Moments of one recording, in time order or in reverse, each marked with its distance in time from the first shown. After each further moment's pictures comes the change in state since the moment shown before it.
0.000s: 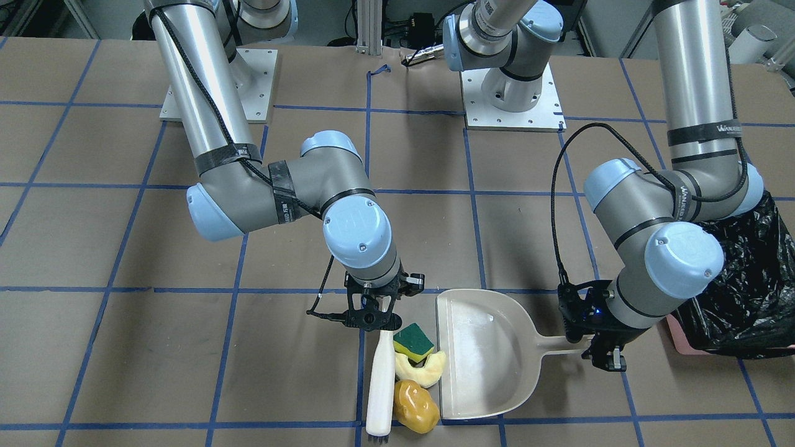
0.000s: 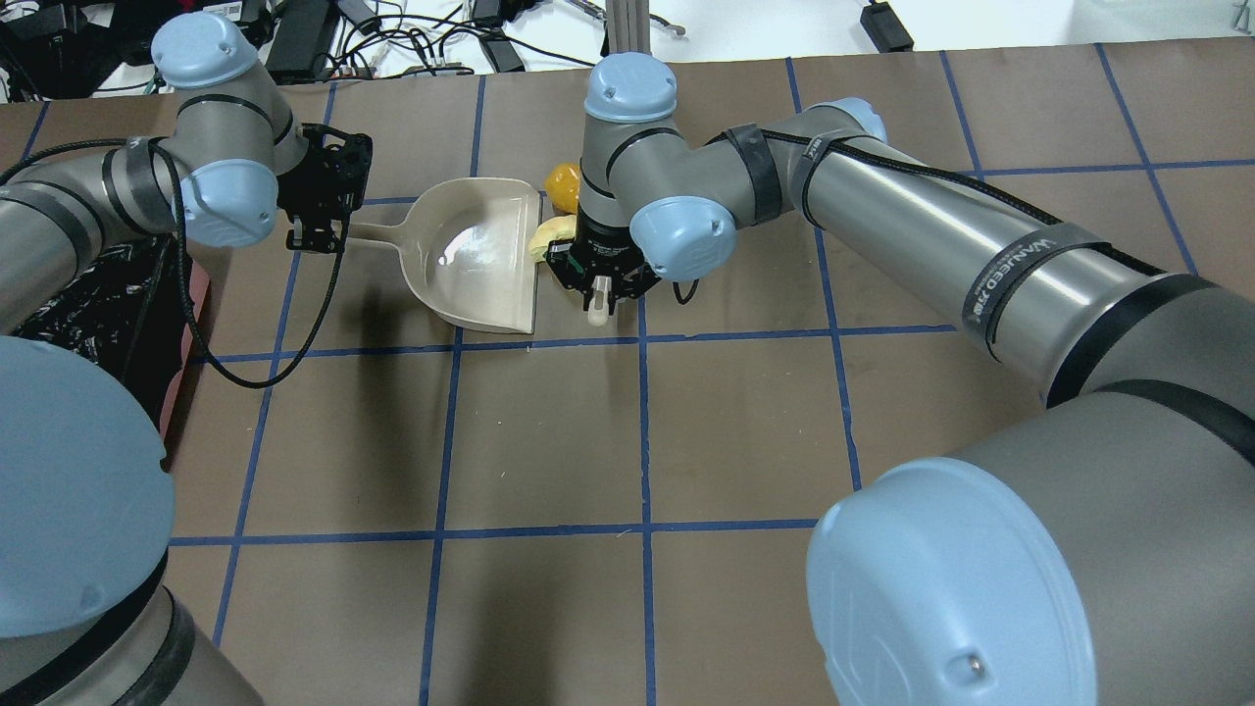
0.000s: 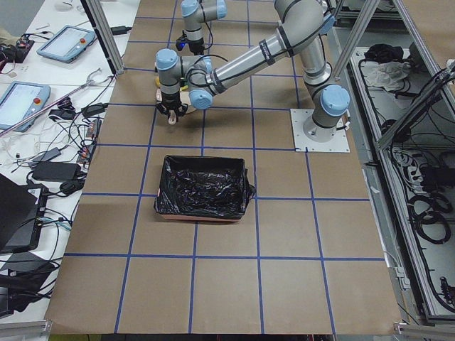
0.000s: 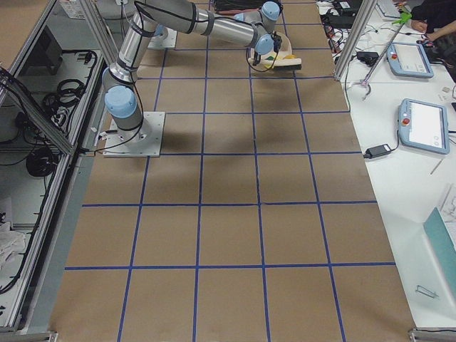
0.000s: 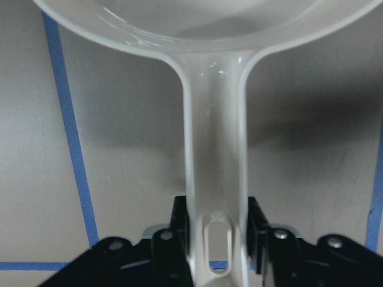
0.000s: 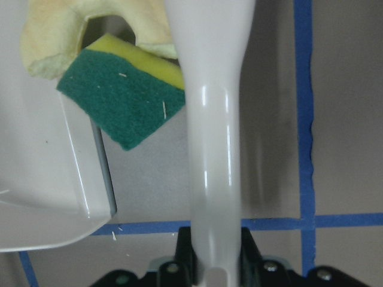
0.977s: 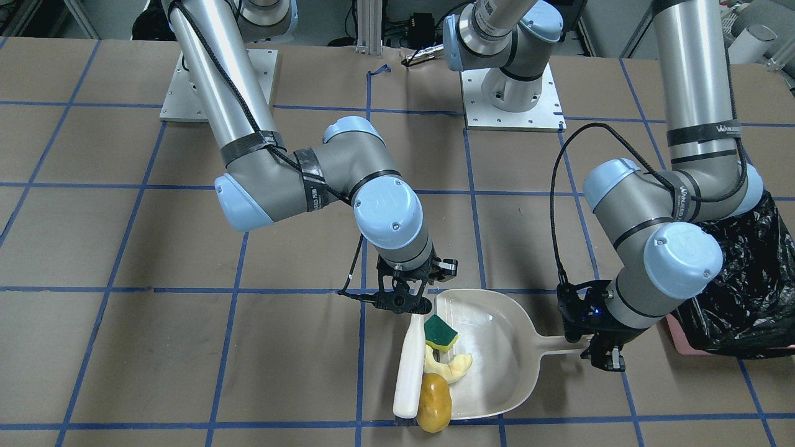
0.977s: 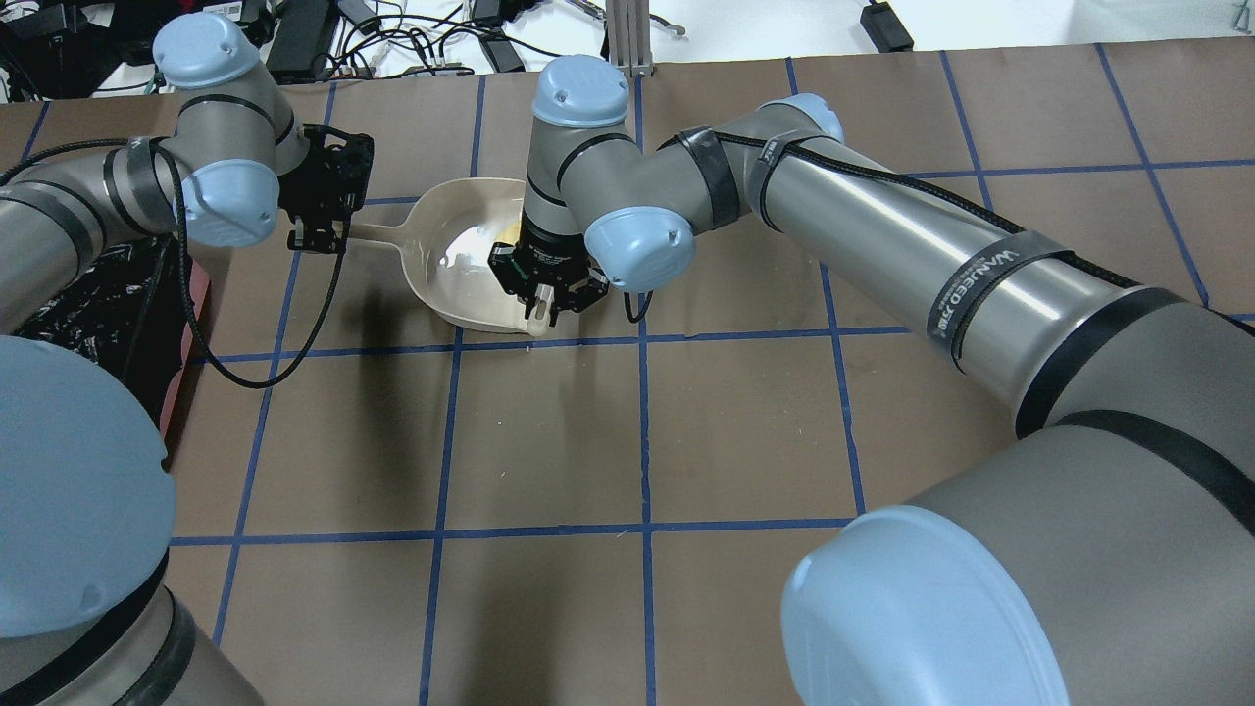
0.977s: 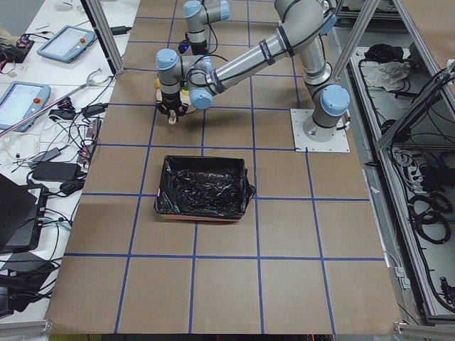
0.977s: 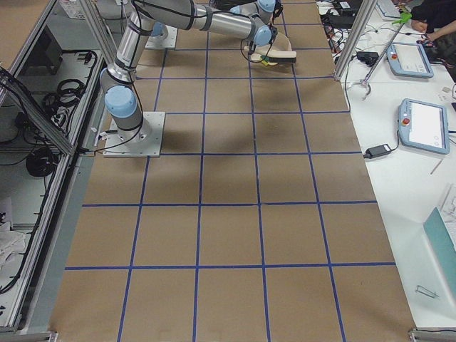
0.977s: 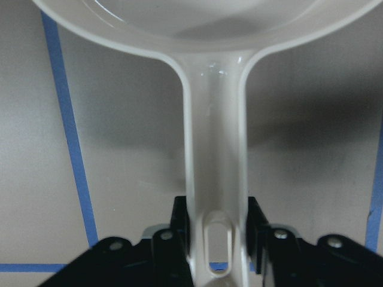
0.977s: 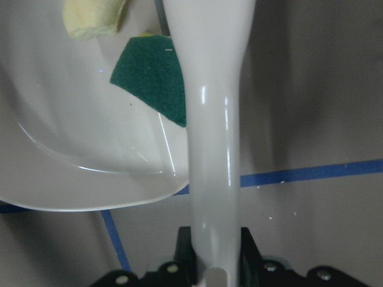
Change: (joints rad) left arm 0.000 0.000 0.000 -0.001 -0.001 0.001; right arm 0.059 0.001 -0.039 0.002 0.100 0.165
